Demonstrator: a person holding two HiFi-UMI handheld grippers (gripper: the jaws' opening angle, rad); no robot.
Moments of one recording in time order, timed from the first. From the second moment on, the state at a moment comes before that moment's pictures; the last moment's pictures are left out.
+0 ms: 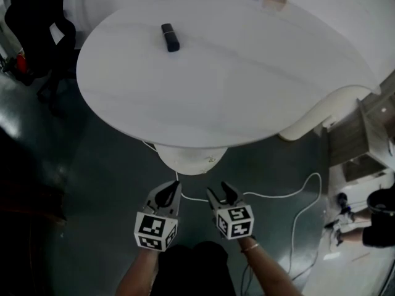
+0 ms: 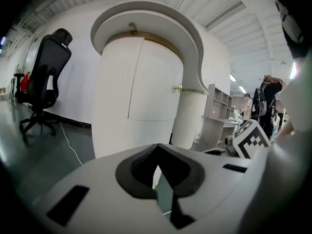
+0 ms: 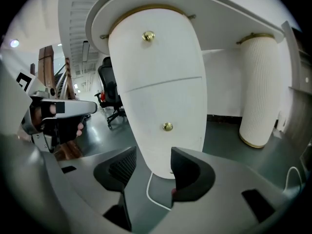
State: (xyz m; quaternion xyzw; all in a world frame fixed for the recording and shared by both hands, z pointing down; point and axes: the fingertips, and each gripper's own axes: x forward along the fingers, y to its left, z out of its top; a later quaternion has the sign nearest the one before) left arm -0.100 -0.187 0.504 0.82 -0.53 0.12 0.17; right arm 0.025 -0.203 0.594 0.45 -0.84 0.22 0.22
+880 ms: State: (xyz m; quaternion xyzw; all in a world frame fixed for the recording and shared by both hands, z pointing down) left arm -0.106 -0.231 0.637 0.83 -0.53 0.13 0.14; right arm 0.005 -0.280 0.797 0.44 -0.82 0.20 0.30
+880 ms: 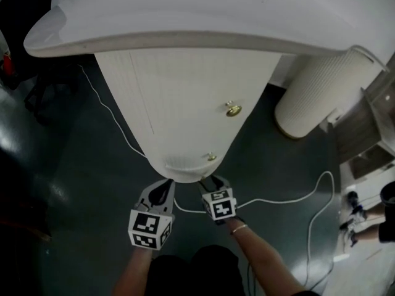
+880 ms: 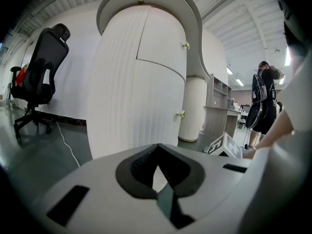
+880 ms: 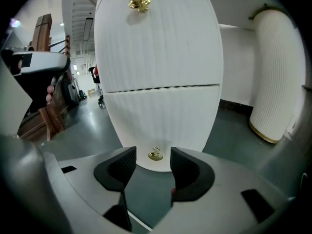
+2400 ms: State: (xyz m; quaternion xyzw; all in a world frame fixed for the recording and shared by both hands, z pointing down) left arm -0.112 -0.236 0.638 0.83 -0.53 0.12 0.14; right arm 0.006 -0.270 0.831 0.41 -0.81 0.18 0.37
